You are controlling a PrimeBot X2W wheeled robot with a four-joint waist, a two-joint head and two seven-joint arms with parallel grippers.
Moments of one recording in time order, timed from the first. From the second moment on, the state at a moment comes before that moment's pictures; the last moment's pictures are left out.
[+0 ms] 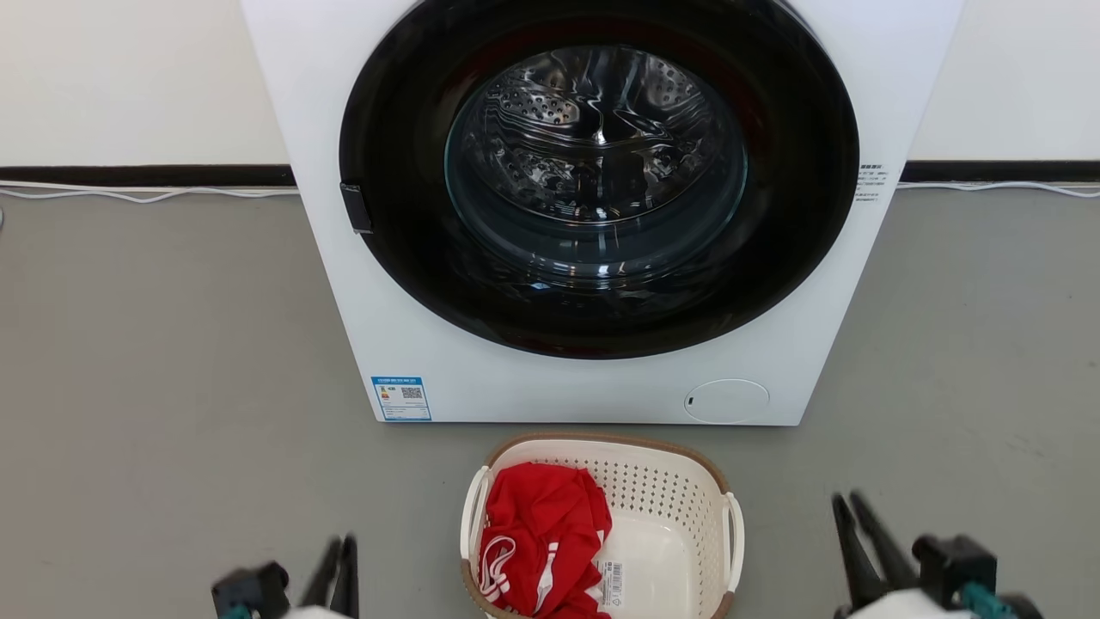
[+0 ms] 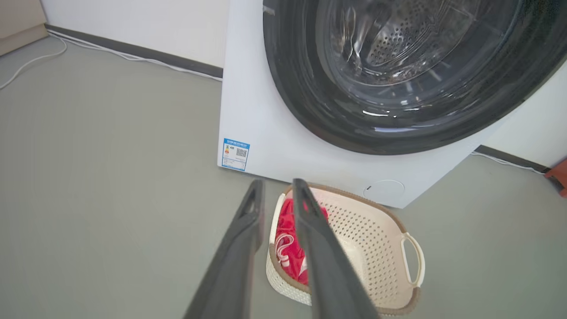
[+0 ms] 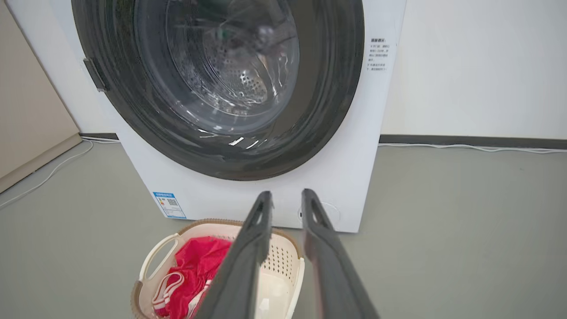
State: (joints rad) left arm -0.05 0.15 -0.25 0.48 -0.54 0.08 -0.25; right arm -0.04 -0.05 -0.06 0.46 0.03 0.13 -0.25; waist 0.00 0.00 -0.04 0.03
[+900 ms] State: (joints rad) left arm 0.01 0.12 -0.19 0.48 -0.73 0.04 -0.18; right arm 0.00 -0.04 -0.07 0.47 0.31 0.13 -0.18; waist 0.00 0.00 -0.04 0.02
